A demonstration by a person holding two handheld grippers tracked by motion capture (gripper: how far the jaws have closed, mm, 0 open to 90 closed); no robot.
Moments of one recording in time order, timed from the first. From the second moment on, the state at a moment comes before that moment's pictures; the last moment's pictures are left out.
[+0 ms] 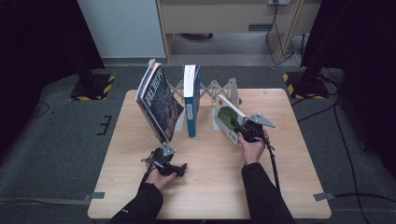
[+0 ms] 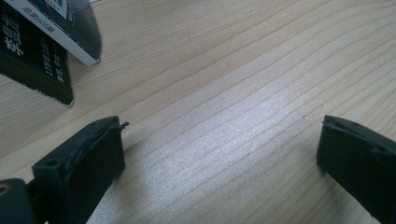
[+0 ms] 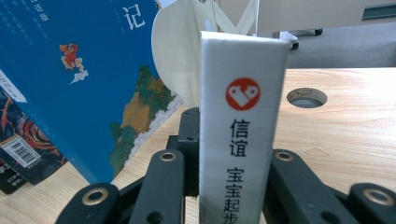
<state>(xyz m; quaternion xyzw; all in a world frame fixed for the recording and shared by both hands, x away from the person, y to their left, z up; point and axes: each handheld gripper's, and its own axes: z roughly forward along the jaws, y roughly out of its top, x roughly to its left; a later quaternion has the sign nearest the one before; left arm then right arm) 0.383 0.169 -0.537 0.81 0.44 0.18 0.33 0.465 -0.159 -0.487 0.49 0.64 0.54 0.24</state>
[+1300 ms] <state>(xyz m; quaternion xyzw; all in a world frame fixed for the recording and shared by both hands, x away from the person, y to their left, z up) 0.383 0.169 -0.537 0.81 0.44 0.18 0.33 0.464 -0.144 -0.509 0.50 0.68 0.47 0.25</state>
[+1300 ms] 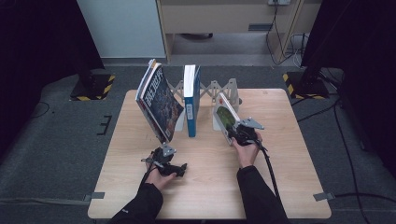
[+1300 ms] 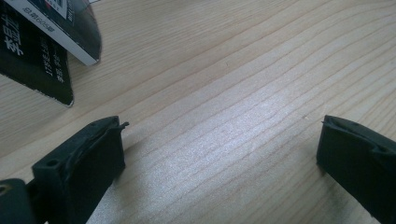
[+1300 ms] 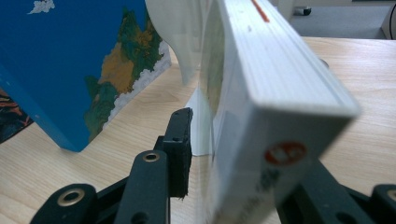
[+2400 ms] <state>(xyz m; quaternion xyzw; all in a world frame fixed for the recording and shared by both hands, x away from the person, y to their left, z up) 0.383 0.168 -0.538 0.81 0.44 0.18 0.33 0.453 -0.142 -0.512 0.50 0.68 0.47 0.25</state>
